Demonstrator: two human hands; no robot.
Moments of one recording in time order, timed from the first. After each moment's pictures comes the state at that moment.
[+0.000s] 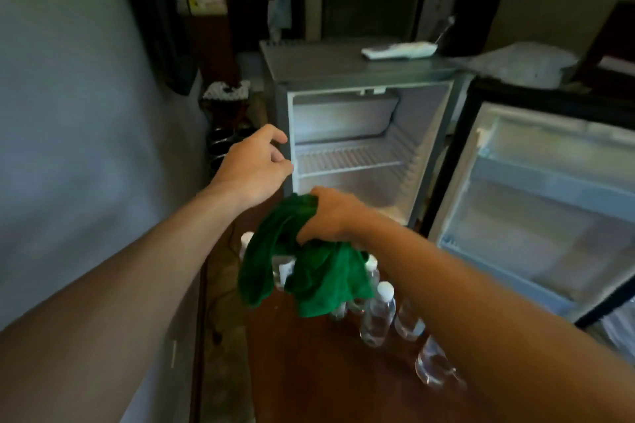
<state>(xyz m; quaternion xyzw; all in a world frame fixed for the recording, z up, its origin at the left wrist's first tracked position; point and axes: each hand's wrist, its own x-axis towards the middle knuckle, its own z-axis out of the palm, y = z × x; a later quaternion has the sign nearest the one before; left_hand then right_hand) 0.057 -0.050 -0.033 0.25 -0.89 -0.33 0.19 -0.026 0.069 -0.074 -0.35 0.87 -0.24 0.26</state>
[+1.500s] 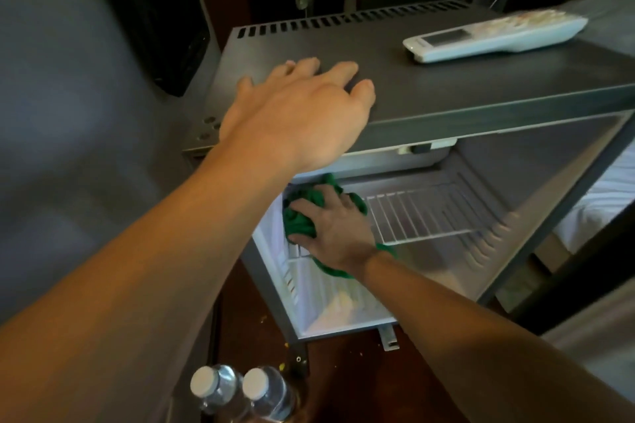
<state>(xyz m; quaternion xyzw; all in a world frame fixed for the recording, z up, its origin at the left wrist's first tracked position) -0.207 -0.140 0.006 0.26 -0.96 -0.03 0.07 -0.279 -0.099 -0.200 -0.52 0.84 -0.18 0.00</state>
